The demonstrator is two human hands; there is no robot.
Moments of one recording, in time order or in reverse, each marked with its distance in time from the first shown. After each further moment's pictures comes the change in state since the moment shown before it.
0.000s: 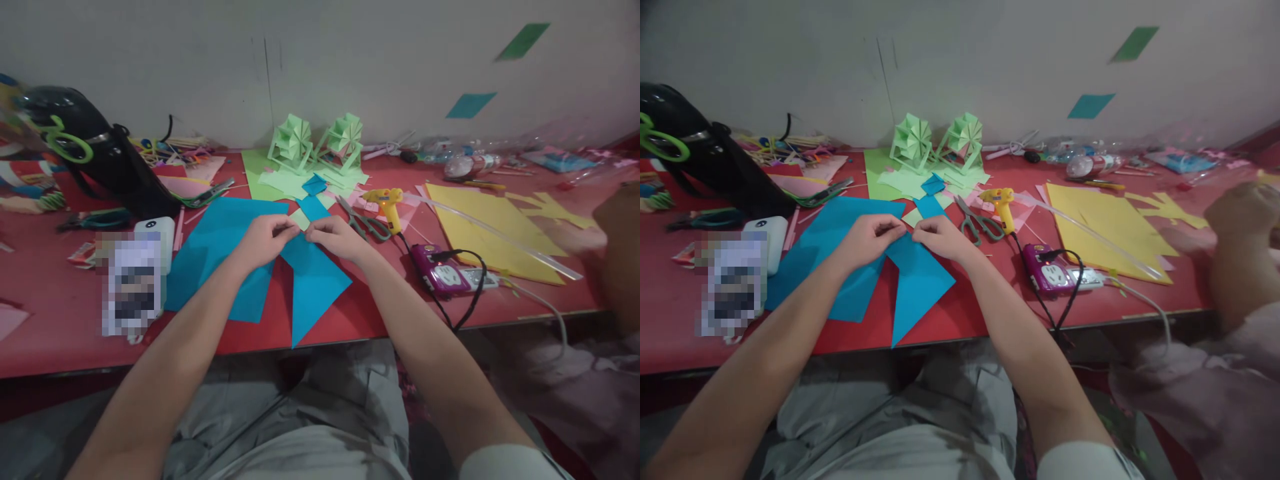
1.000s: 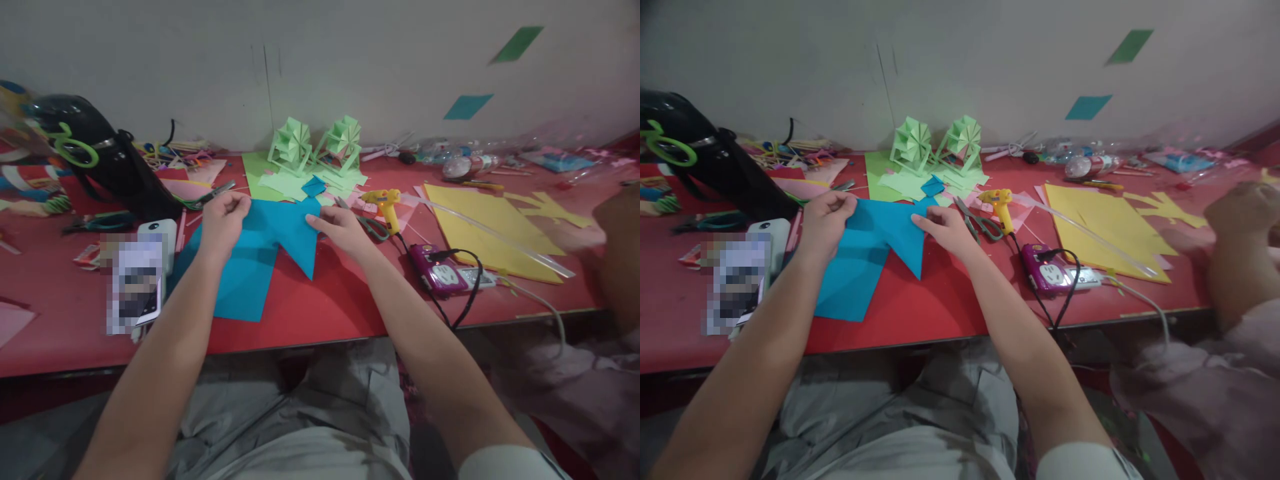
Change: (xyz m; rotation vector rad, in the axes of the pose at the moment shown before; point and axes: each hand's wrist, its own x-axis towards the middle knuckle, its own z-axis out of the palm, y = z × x) left_hand 0.005 -0.039 -0.038 -0.111 0.595 -0.124; right_hand 0.003 0.006 -0.005 0.163 0.256 -0.021
